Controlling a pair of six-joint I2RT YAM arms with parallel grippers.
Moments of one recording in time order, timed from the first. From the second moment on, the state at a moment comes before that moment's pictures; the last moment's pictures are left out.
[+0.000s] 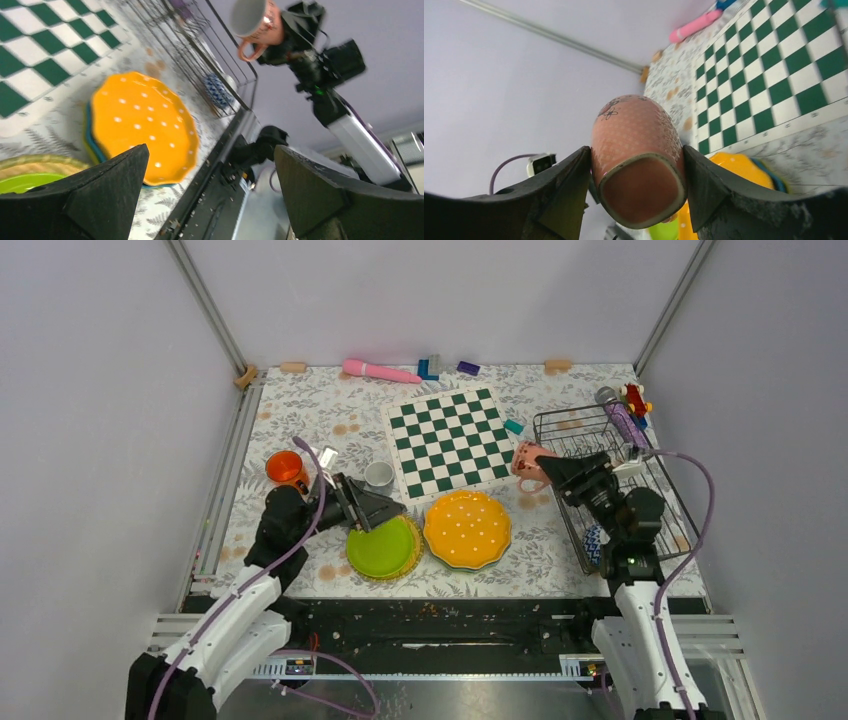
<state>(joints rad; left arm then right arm) -0.32 0.73 0.38 0.31 0.71 -0.86 -0.06 0.60 0.44 0.16 -0.51 1.09</state>
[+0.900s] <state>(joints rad) -0.74 1.26 0.61 0.62 0.62 -0.88 0.43 0.89 0.15 0.82 -0.28 1.59</state>
